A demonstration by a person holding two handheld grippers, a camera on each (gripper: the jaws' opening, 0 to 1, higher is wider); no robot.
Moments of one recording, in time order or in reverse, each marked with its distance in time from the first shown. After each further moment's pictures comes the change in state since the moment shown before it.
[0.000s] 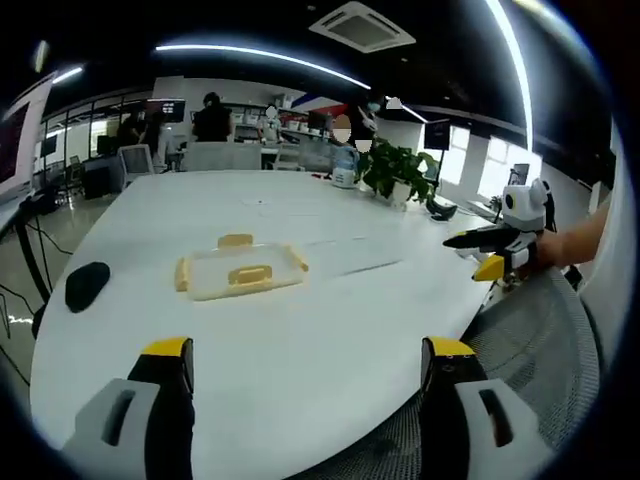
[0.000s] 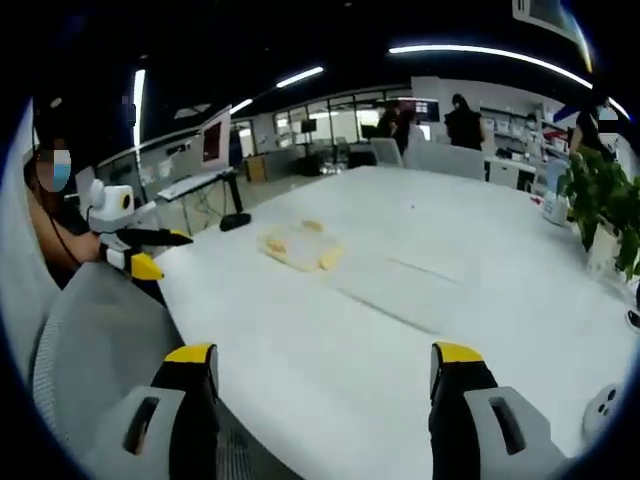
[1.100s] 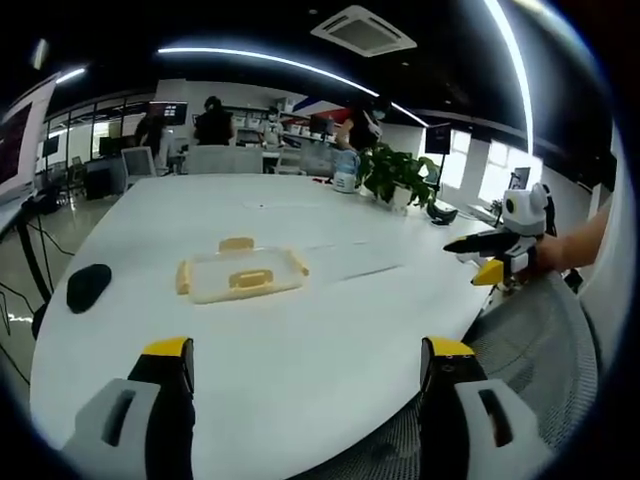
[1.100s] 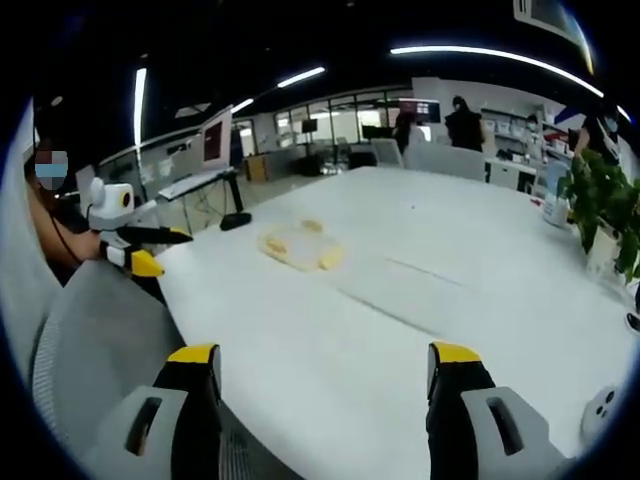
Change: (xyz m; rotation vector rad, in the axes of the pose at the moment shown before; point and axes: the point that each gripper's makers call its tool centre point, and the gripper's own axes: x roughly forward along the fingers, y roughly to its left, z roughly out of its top) left arm -0.002 0.000 0.003 -0.003 -0.017 0.003; right arm -0.001 0.003 0.001 -0.018 -0.001 0.003
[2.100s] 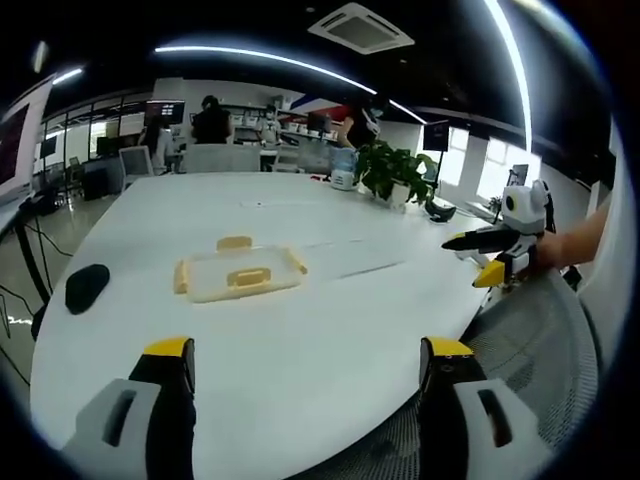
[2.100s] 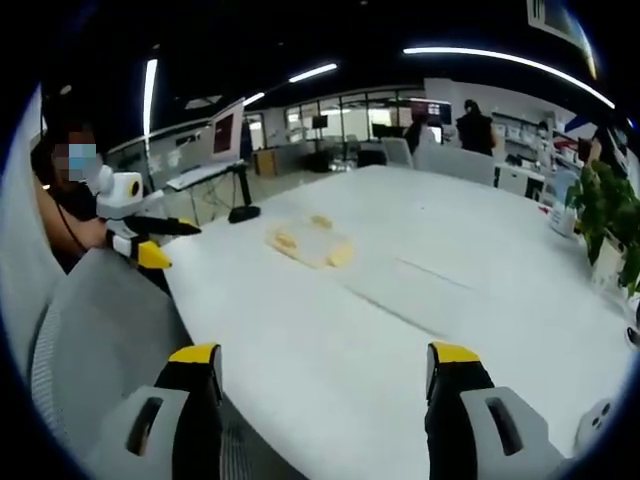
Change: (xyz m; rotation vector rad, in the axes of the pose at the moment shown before) left arm 0.001 -0.001 0.000 0.004 0.004 -0.007; right arm 0.001 0.008 -0.001 -0.047 0.020 0.026
